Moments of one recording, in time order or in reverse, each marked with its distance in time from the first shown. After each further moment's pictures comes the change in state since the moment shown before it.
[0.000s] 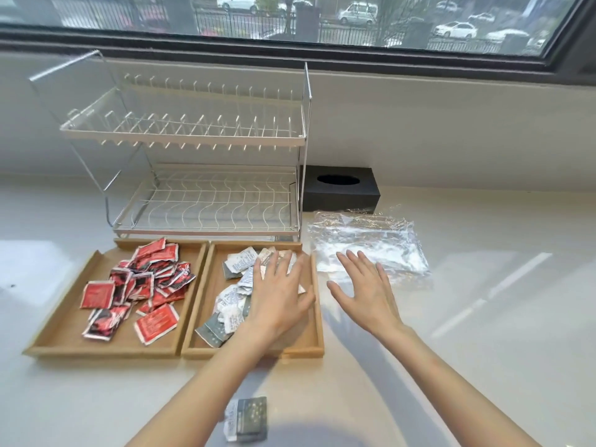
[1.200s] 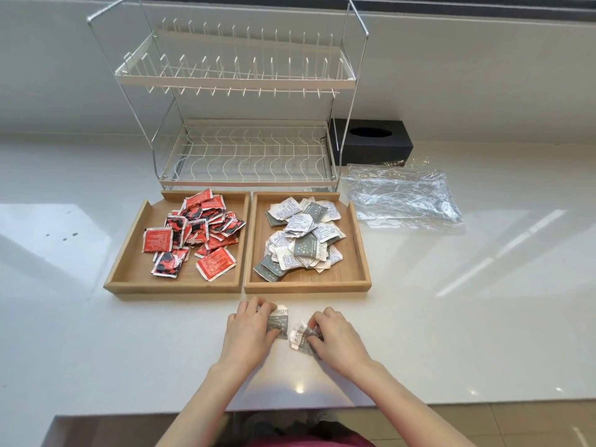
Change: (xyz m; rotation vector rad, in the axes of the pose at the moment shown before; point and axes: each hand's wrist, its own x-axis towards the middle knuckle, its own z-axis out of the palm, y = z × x) left_hand -0.156 -0.114 0.029 -0.115 -0.232 -0.181; right_hand -0.122 -0.111 0.106 0.083 -0.420 0.063
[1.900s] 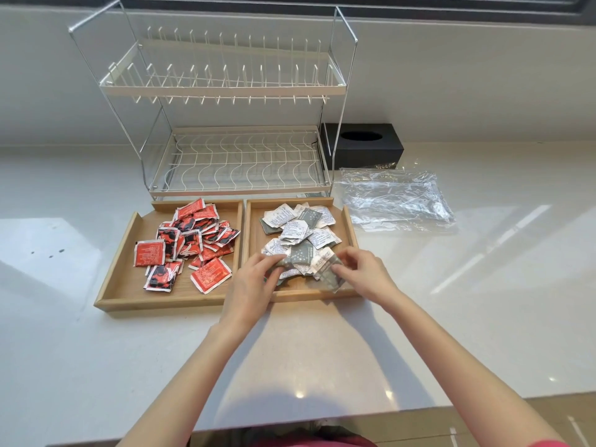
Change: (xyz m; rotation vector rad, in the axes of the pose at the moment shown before) left_hand 0.053 0.018 -0.051 -0.379 0.356 0.213; right_hand 0.044 0.010 -0.097 0.394 0.261 0.108
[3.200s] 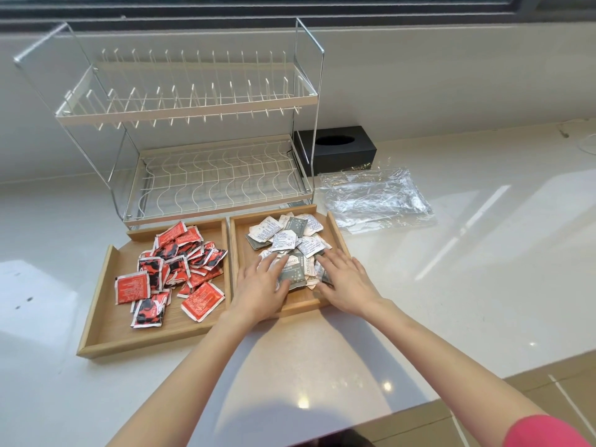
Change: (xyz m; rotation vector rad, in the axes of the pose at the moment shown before) left_hand 0.041 -0.010 0.015 0.406 -0.457 0.049; right_hand 0.006 0.002 0.026 -0.524 -0.081 -0.067
